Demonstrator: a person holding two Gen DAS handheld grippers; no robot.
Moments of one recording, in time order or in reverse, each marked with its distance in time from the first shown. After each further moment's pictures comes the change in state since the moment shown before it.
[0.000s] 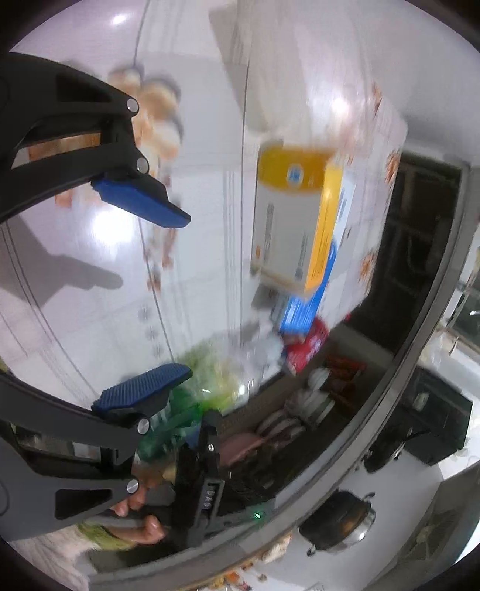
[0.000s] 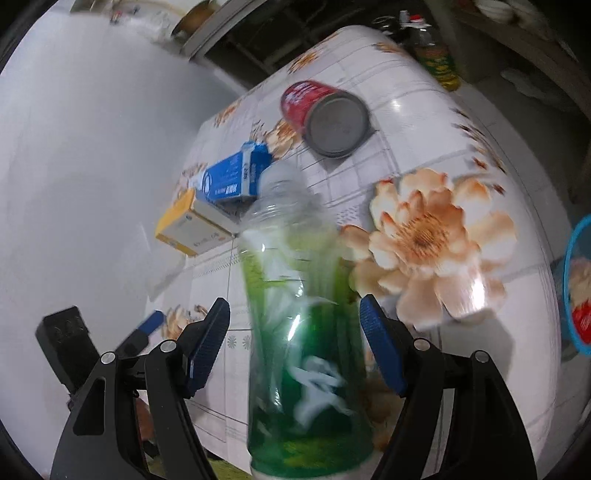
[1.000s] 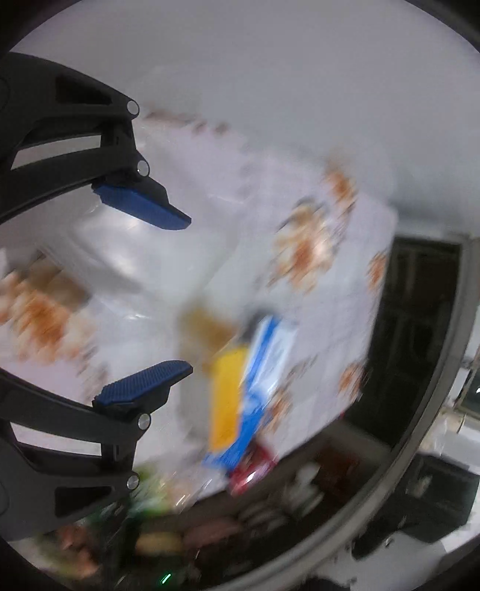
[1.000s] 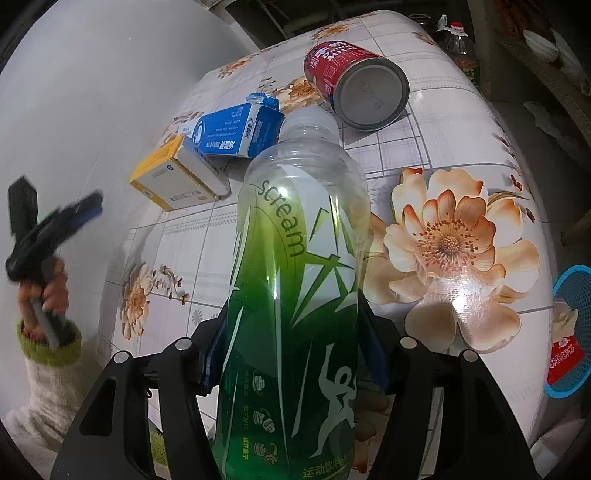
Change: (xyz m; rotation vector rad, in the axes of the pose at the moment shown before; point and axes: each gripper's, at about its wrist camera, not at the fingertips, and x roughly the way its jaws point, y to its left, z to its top) left arm -0.030 0.071 0.089 -0.067 0.108 0.266; right arm 0.021 0.008 -0.006 -0.143 0.096 -0.091
